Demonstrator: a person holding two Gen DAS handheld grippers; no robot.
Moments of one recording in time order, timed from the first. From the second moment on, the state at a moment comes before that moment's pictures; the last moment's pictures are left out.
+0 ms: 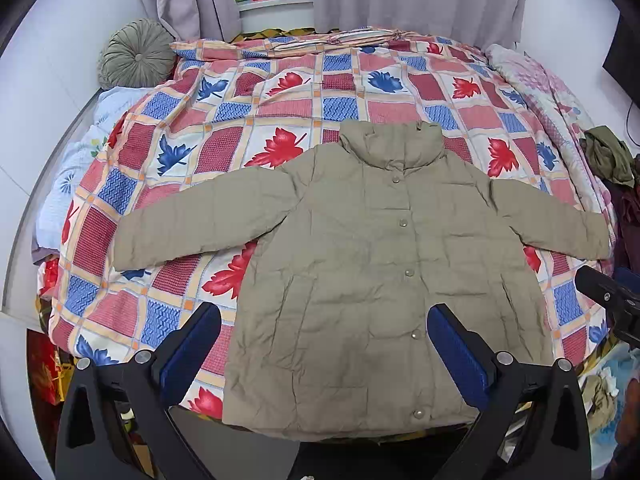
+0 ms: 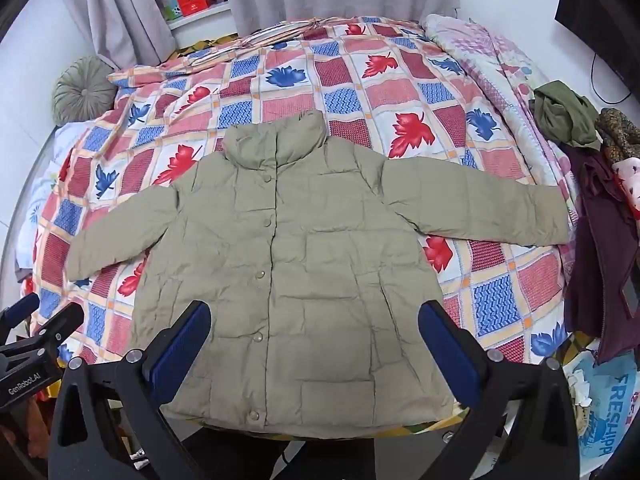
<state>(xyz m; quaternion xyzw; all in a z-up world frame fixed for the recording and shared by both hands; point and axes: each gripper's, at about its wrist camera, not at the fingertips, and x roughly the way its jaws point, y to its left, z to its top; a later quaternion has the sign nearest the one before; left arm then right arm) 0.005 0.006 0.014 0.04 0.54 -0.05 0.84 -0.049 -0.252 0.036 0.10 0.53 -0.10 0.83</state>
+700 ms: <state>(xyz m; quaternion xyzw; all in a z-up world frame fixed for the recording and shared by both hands) 0.004 0.008 0.016 0.05 0.54 -0.05 0.84 -0.049 -0.251 0.041 0.10 0.53 -0.11 0.84</state>
